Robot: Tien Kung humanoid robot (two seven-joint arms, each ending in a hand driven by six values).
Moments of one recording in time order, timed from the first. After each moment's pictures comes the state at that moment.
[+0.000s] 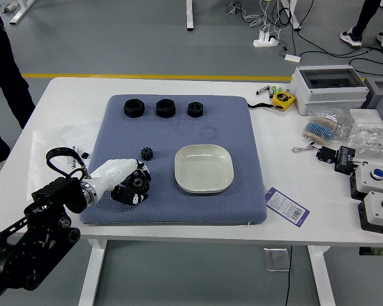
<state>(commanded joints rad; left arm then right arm) -0.44 0.22 -1.00 -1.20 2.10 -0.14 0.08 0.10 -0.24 0.16 0.26 0.10 -0.21 -0.04</state>
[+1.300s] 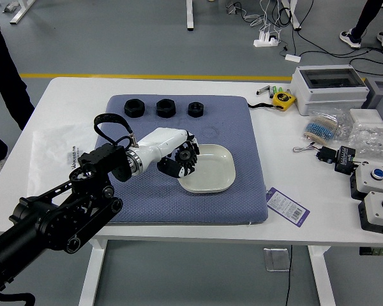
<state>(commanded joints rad) -0.72 0.09 -0.79 -1.01 2.00 -0.05 0.00 0.12 -0.24 0.16 0.26 0.09 -0.22 -0.05</state>
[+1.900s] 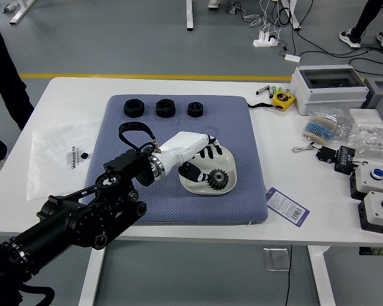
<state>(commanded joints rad) -0.80 0.00 -0.66 -0.84 1.92 0.11 -0.06 0.13 -0.25 0.18 0.27 0.06 -0.22 -0.06</state>
